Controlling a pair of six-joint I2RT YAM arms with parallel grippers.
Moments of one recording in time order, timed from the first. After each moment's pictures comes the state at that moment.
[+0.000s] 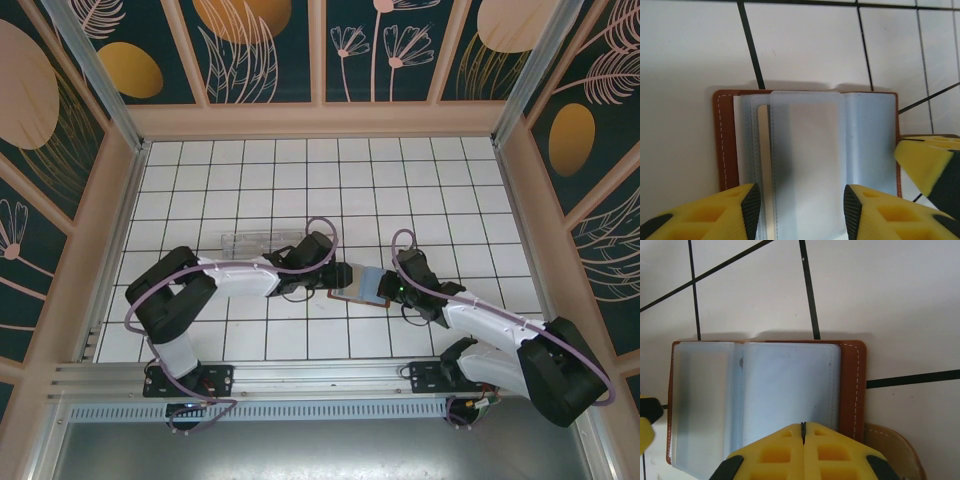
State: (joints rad) left arm -0.92 1.78 0.90 0.04 0.16 -0.87; right arm 0.61 1.09 0.34 -0.14 0.00 0.82
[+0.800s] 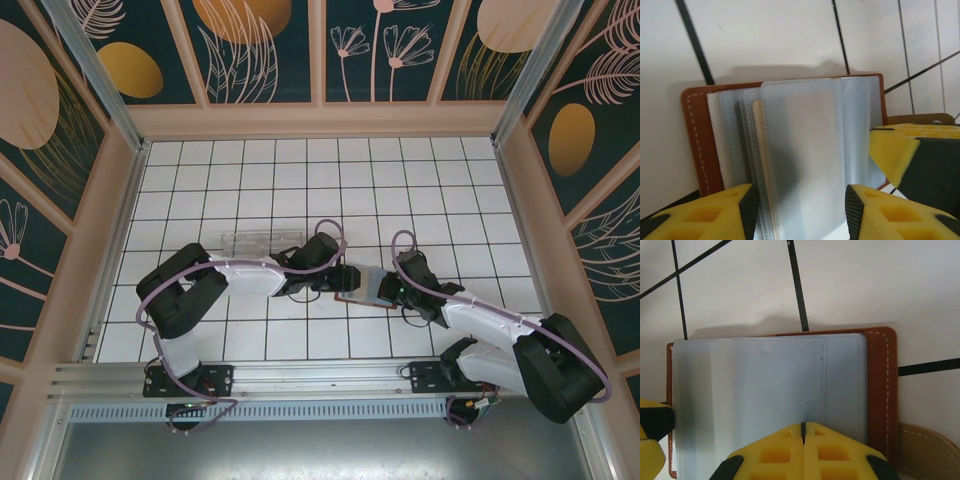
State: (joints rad) left arm -0.93 1.82 0.92 0.10 0.27 -0.87; right arm 0.60 1.12 0.33 -0.12 -0.02 0.83
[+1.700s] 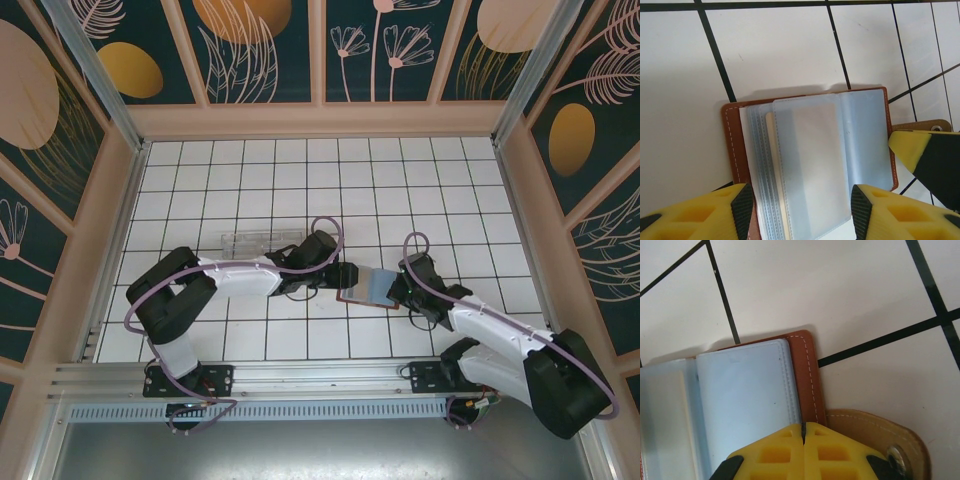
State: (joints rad) left arm -0.93 1.76 0.92 0.04 0.18 -0.82; right arm 0.56 1.03 0.32 -0.28 0.08 0.92
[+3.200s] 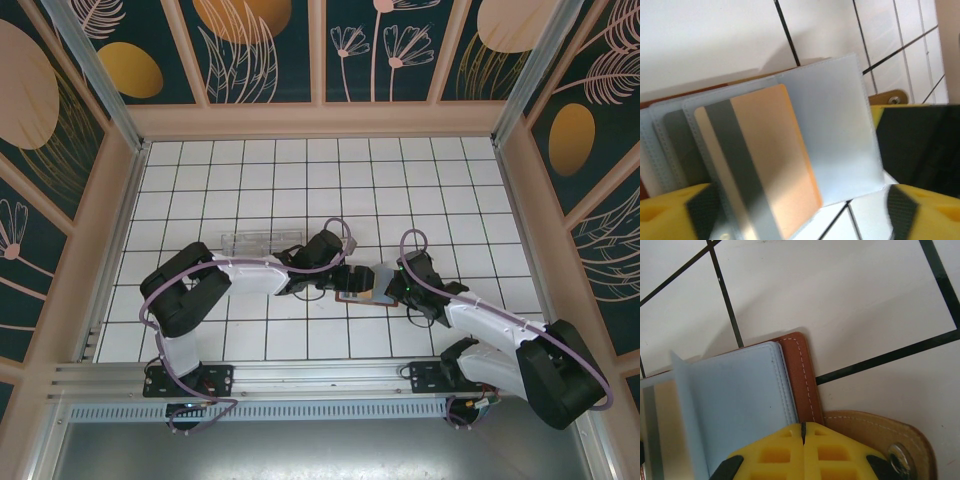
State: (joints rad) left arm -0.94 1.84 0.95 0.15 0.35 -0.82; right arm 0.56 1.09 0.33 -0.22 0.07 0.92
